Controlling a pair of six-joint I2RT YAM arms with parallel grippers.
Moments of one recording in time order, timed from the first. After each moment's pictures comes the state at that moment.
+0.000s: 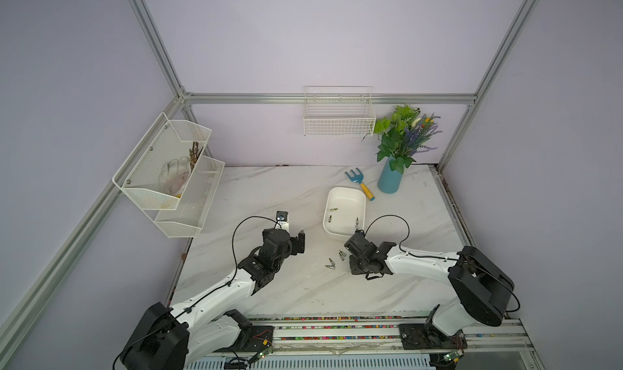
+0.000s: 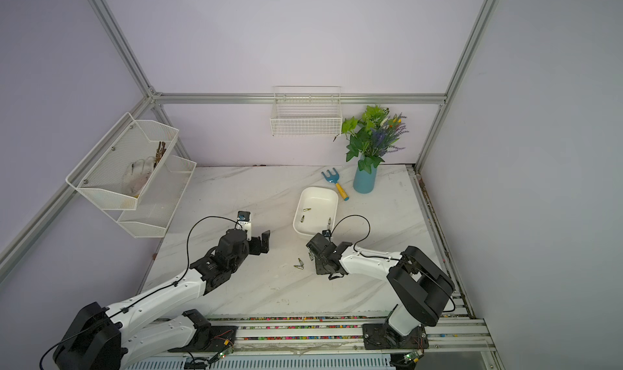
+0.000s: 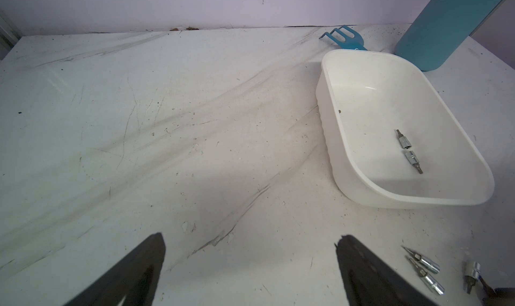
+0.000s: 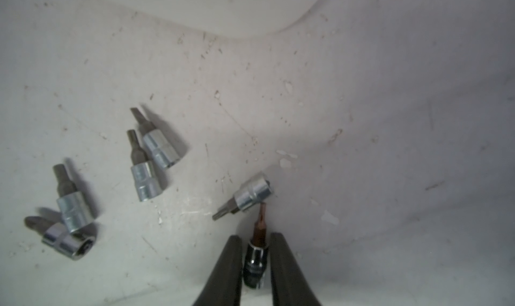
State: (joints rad) left arm -0.60 1.08 0.52 0.04 -0.39 -0.28; right arm 0.81 1.57 0.80 -0.46 0.20 0.69
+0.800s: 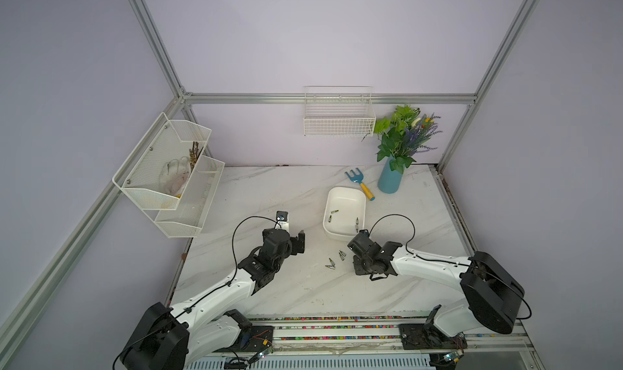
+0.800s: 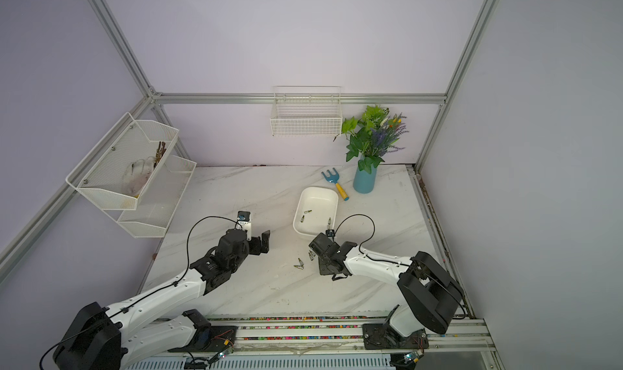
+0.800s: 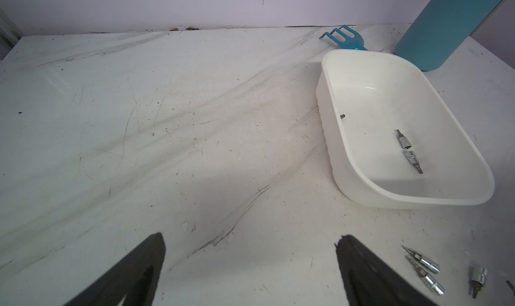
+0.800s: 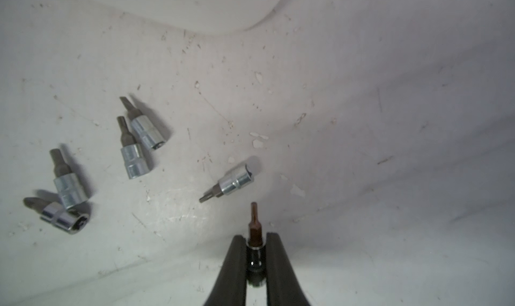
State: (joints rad) left arm -0.60 1.08 0.52 0.04 -0.39 -0.28; right arm 0.81 1.48 0.79 -0.54 0.23 0.69
